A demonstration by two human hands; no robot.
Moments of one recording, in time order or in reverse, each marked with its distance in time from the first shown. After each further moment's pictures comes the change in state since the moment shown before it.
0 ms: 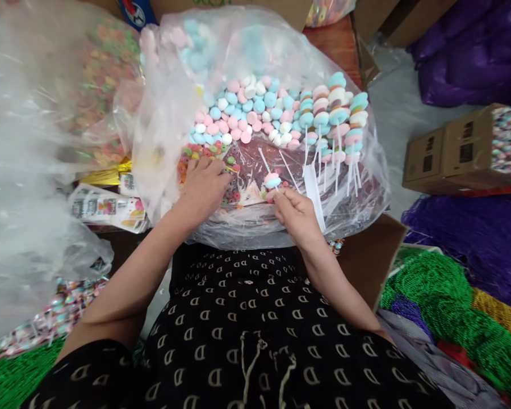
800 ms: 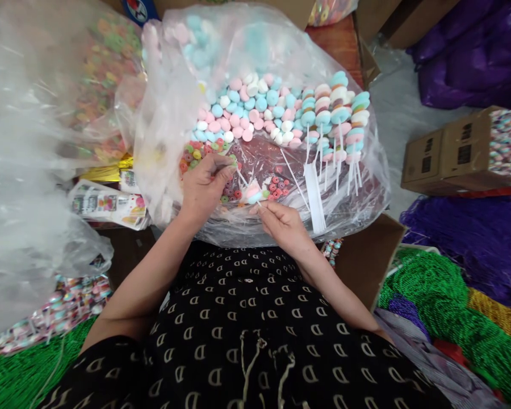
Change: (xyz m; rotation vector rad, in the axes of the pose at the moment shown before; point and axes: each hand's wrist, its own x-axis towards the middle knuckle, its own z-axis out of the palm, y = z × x) left_hand -0.003 0.009 0.013 -0.774 0.382 -0.236; right_hand -0.024 -0.012 0.014 -0.147 -0.191 -0.024
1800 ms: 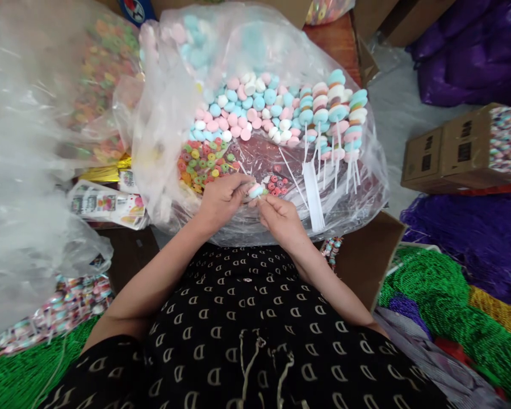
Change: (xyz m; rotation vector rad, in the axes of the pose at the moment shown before) left_hand -0.015 0.015 0.011 0.146 -0.213 0.142; right_hand 0.009 0.005 0.006 0.086 0.053 0.077
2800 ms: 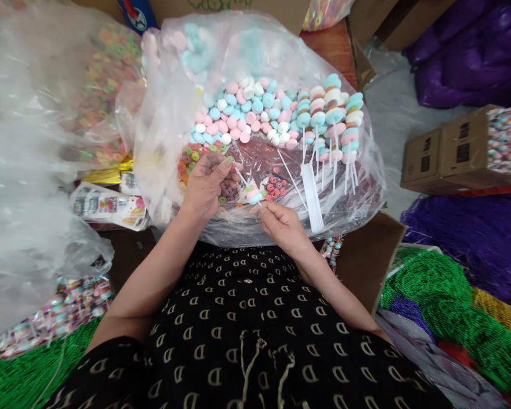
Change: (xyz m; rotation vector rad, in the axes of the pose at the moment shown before) left_hand 0.018 -0.020 0.001 -0.666 0.164 -0.352; right_hand -0.011 0.001 -0.008 -0.066 -0.031 -0.082
